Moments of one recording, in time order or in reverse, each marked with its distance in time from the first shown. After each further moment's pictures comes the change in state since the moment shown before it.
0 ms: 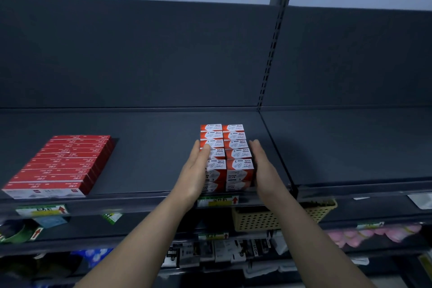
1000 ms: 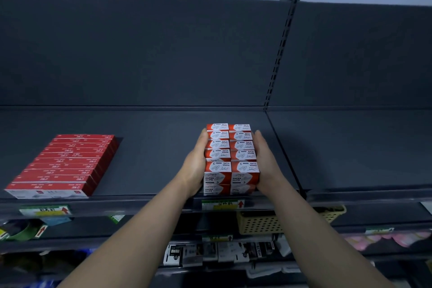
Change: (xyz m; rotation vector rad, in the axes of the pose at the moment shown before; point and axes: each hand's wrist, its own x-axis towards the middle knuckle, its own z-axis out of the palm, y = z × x) left_hand 0.031 0.015 -0.003 -0.240 0.018 -0.199; right_hand 0.054 0.005 0.001 0.284 -0.075 0.161
